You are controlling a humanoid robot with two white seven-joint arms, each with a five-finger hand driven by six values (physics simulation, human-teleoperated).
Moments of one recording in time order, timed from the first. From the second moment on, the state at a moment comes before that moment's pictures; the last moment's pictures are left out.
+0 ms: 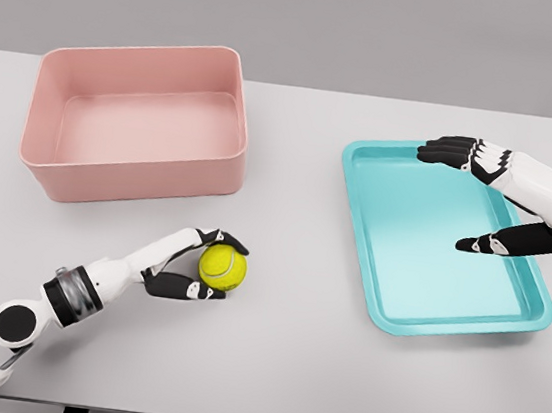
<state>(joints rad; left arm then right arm) -0.08 0.56 -0.55 -1.64 0.12 -0.27 -0.28 -0.19 -0.86 0.11 -1.75 -0.18 -0.61 0.61</state>
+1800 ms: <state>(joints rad) -0.25 0.55 -0.37 -1.75 0.20 -0.50 -0.28 -0.19 -0.86 0.12 -1.75 -0.18 -0.61 0.61</state>
